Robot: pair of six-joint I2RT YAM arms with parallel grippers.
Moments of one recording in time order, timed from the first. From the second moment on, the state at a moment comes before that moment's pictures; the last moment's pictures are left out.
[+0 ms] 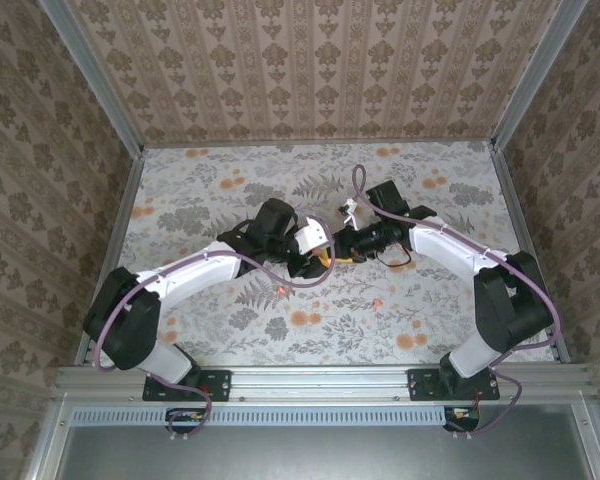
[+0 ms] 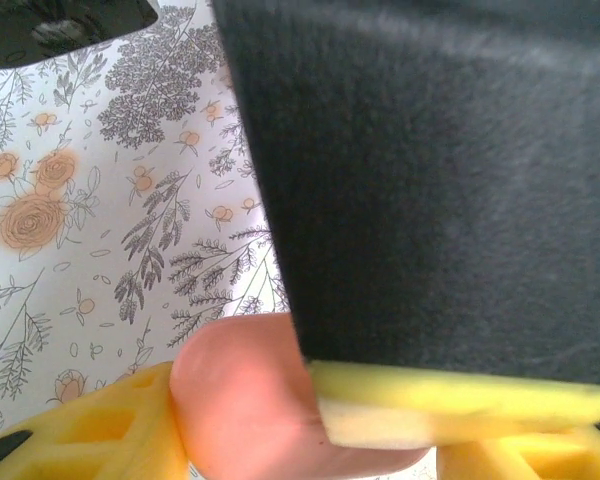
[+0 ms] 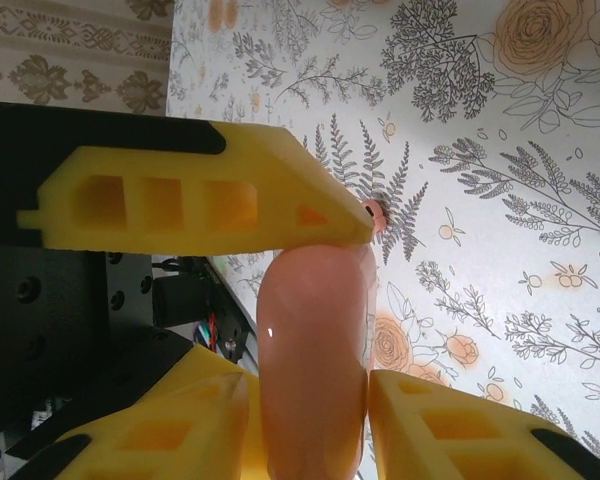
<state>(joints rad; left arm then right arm) -0.77 1.50 0.98 -0.22 0.46 0.41 0.41 1.58 1.08 -0.52 -0.86 0.40</state>
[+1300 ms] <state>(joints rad) -0.67 1.38 0.98 -0.34 0.83 0.54 0.42 1.31 1.09 -0.81 -0.66 -0.62</state>
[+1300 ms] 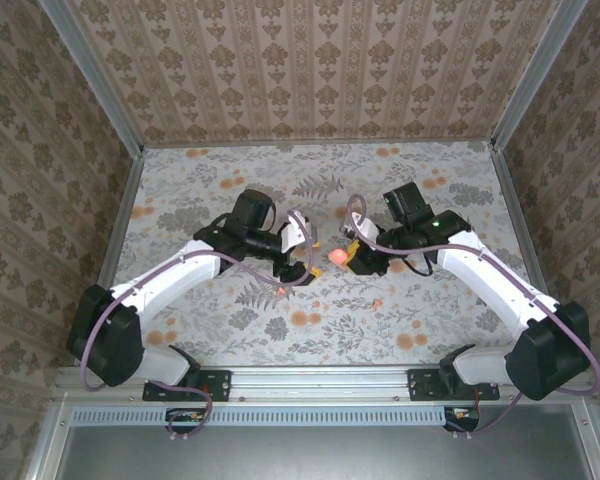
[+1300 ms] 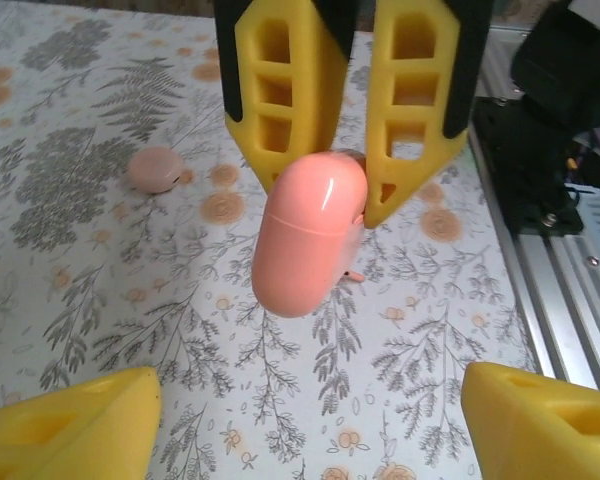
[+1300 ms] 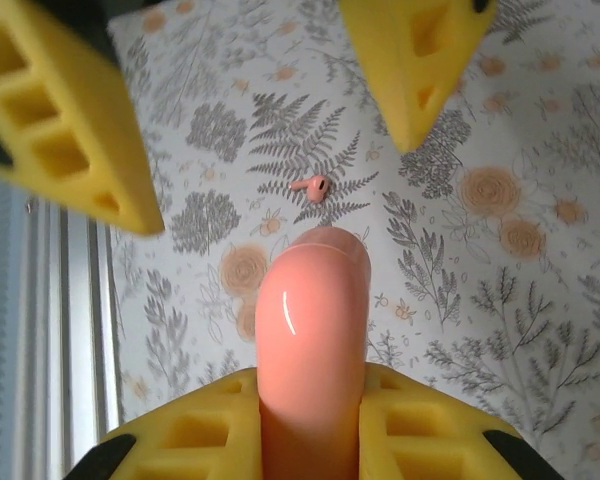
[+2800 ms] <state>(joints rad) -0.73 1.35 1.00 -0.49 0.86 0.86 0.55 1.31 1.08 -0.76 -0.72 -0.93</state>
